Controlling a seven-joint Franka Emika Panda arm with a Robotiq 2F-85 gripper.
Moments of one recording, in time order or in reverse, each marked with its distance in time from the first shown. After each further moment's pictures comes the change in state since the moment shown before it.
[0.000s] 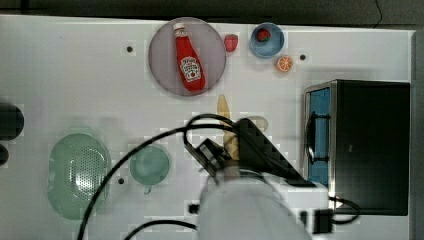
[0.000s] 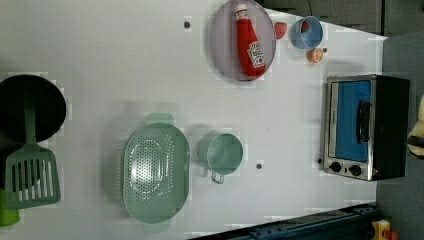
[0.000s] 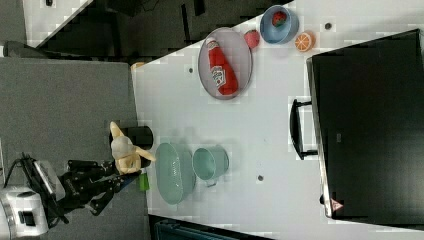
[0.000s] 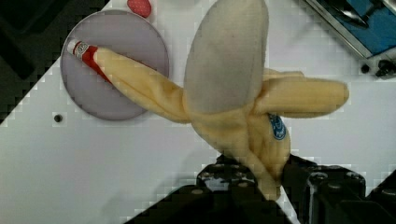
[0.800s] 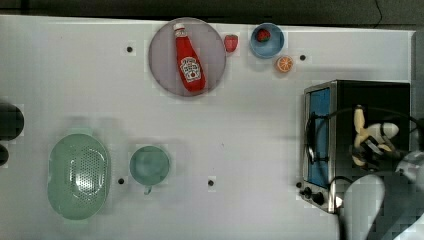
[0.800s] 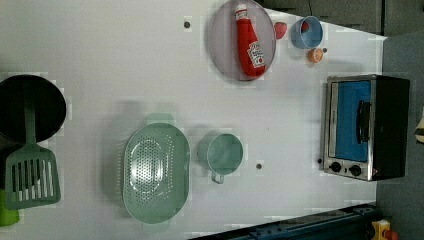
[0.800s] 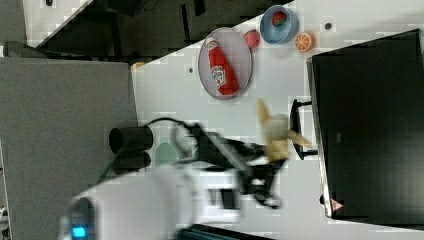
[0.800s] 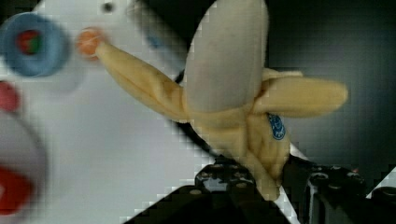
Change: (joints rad) arm -0.048 0.389 -0.543 0.027 -0.023 0.281 -0.574
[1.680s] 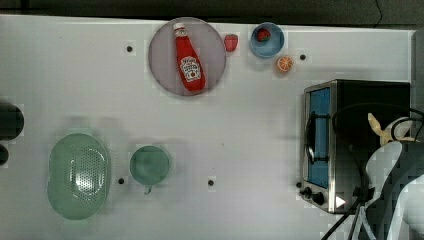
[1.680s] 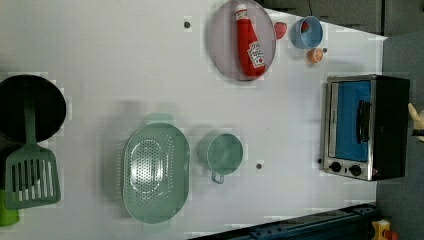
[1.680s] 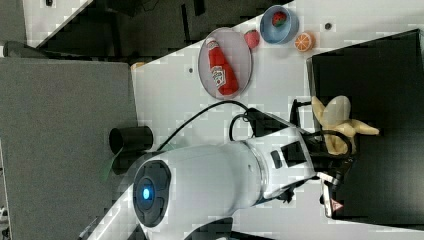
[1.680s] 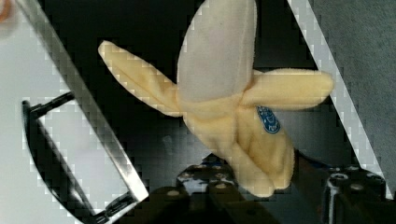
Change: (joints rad) arm -0.011 0.251 -0.105 0.129 0.005 0.095 -0.460
